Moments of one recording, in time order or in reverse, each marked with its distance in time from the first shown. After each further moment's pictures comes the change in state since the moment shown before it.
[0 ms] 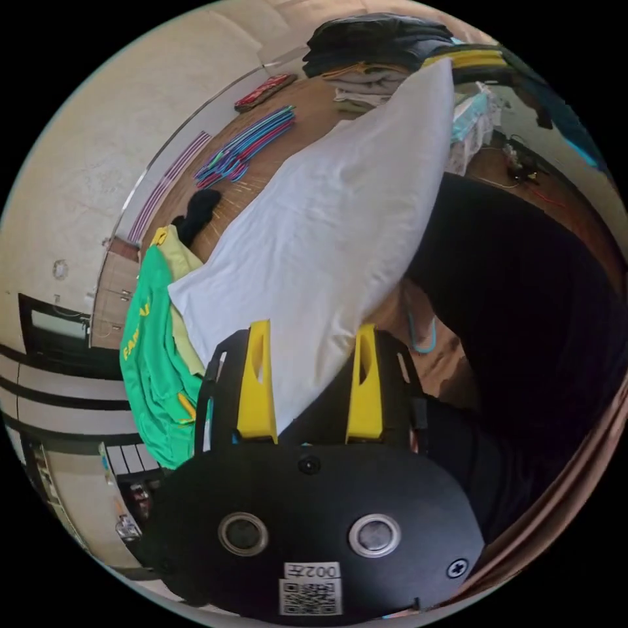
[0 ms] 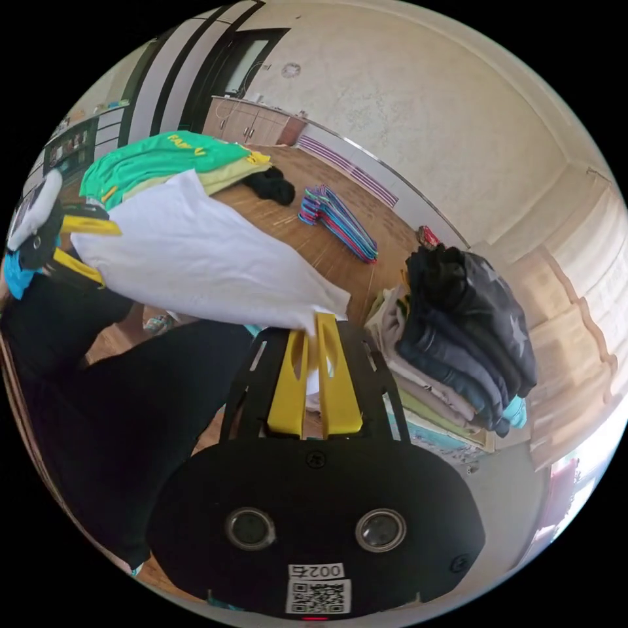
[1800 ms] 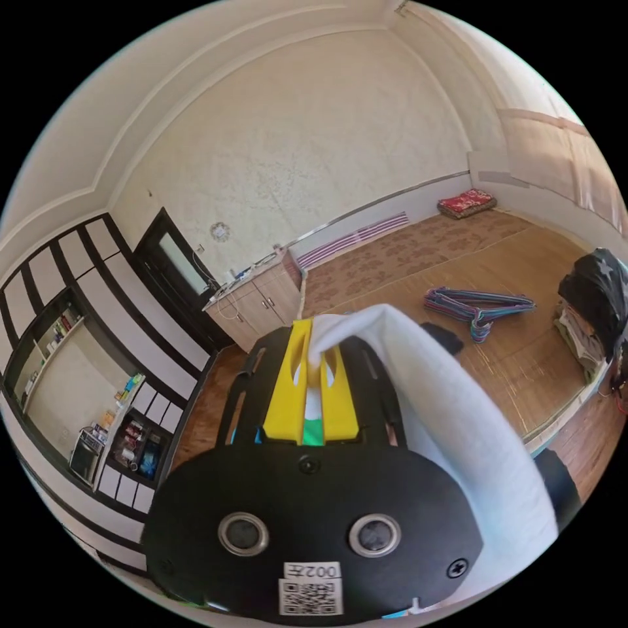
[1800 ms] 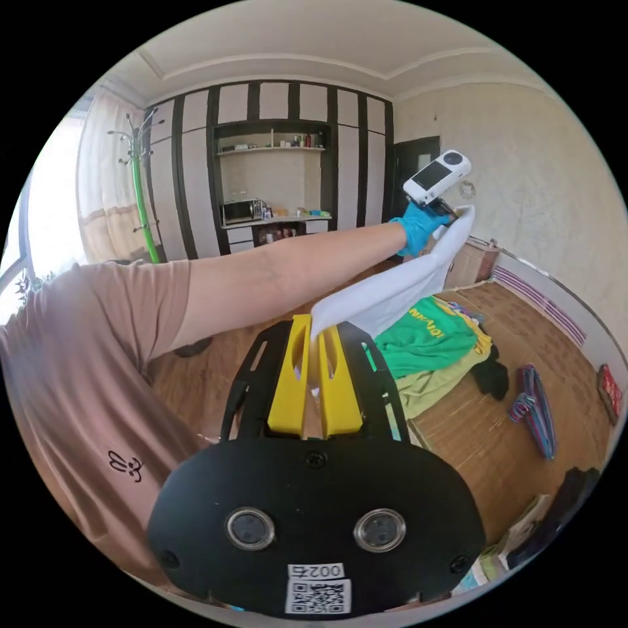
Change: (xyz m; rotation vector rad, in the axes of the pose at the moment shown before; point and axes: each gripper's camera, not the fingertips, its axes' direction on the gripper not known) left arm -0.430 -0.059 -0.267 0.354 -0.340 -0.512; right arm -0.068 -0.213 -0.208 0.491 -0.926 -0.236
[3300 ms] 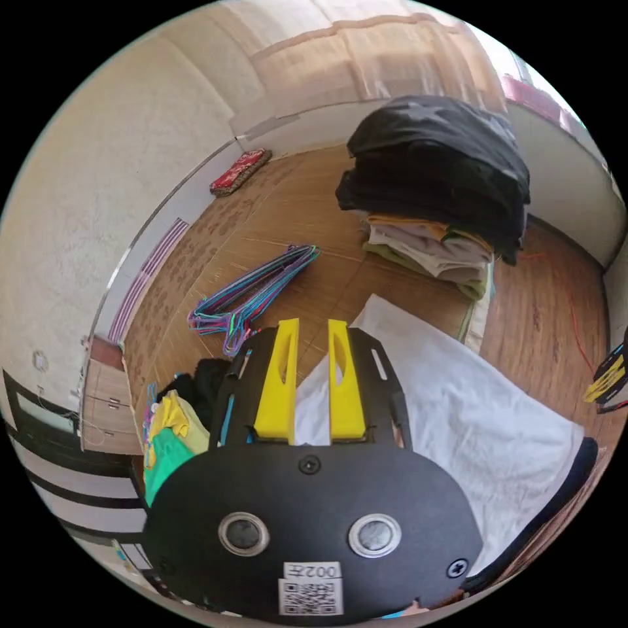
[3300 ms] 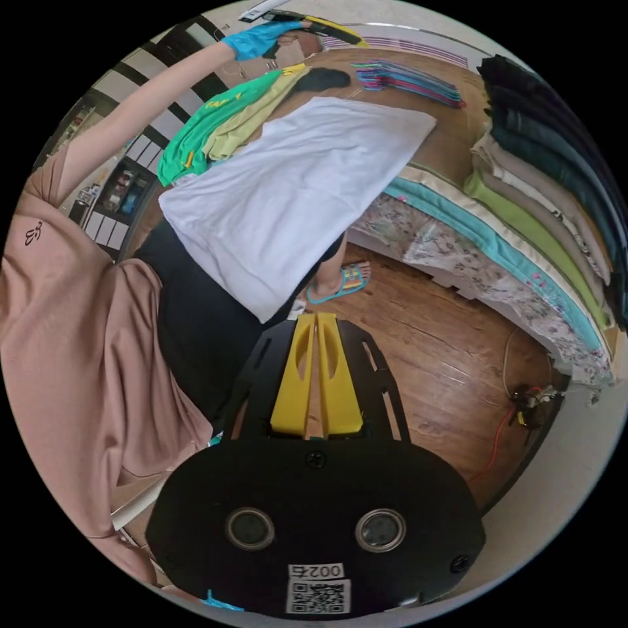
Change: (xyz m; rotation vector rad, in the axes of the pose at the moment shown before) left arm 0.370 -0.142 0.103 -0.074 0.628 0.542; right arm 0.164 0.383 -0.081 -0.667 0.259 0.774
